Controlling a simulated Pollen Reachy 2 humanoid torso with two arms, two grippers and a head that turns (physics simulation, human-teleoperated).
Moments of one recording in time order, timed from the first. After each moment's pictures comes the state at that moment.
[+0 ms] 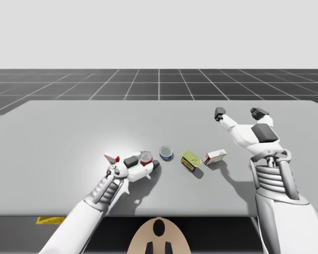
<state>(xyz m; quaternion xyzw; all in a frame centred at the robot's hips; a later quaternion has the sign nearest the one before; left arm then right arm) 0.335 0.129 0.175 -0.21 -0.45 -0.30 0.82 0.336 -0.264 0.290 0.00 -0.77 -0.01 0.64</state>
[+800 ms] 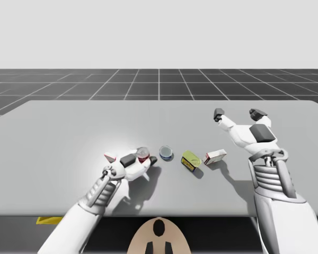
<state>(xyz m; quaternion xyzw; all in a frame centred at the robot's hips) 0.328 0.132 0.194 -0.19 -0.48 -0.28 0.81 0.339 -0.264 0.285 -0.01 -0.76 -0.01 0.65</state>
